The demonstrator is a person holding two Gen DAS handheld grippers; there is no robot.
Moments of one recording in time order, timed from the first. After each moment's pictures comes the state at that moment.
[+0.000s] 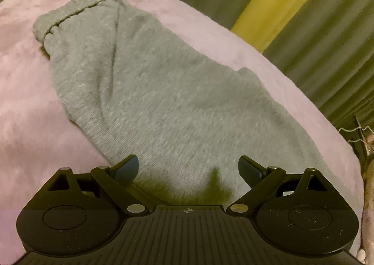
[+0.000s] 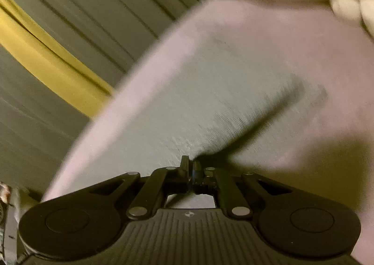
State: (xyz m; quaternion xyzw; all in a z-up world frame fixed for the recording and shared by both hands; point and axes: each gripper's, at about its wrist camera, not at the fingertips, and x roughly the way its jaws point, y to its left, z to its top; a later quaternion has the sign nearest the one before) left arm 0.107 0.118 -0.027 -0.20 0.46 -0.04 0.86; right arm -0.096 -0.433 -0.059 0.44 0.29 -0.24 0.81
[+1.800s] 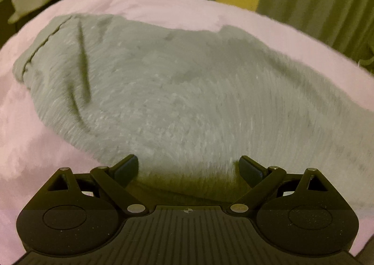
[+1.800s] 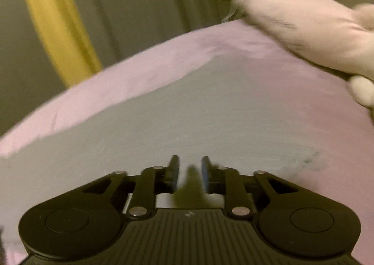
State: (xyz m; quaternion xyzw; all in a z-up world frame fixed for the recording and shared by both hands) left arm 0.105 0.066 -0.040 0.00 0.50 -0.05 0.87; right arm -0.033 -0.407 -0.033 0.22 0.35 -0.26 0.87
